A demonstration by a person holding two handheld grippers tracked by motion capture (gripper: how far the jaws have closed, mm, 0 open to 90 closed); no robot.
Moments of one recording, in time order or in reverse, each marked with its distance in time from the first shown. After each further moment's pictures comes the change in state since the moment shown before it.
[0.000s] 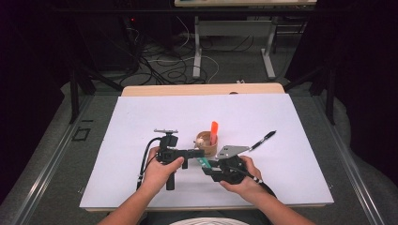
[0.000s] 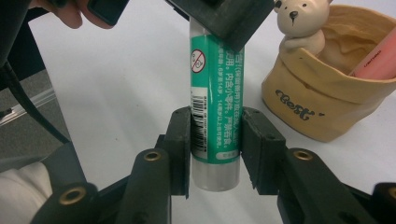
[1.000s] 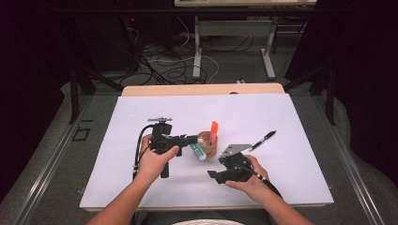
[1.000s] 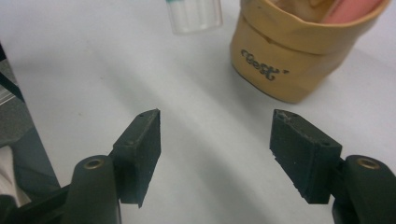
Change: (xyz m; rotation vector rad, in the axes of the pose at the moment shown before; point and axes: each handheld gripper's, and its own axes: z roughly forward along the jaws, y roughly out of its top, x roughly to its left) left arm -0.013 0.033 -0.024 -0.090 0.124 0.170; right arm -0.020 -0.011 0.001 0.091 -0.054 0.039
